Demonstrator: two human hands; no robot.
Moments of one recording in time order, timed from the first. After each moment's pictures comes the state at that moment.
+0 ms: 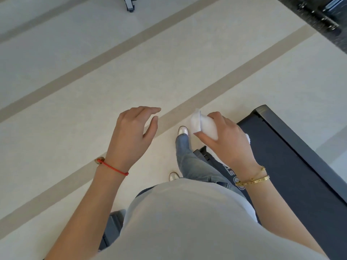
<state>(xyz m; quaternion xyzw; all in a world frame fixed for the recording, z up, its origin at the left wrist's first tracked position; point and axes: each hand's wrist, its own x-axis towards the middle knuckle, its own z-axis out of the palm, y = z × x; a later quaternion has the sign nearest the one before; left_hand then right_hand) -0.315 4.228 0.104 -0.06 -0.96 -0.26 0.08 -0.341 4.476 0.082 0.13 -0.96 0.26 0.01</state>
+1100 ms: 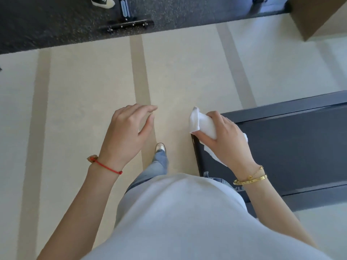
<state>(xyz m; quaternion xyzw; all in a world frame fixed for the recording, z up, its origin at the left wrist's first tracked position) -0.934 4.547 0.099 -0.58 -0.76 -0.28 -0.07 -0.710 4.671 0.082 -0.42 -0.87 0.21 0.14</state>
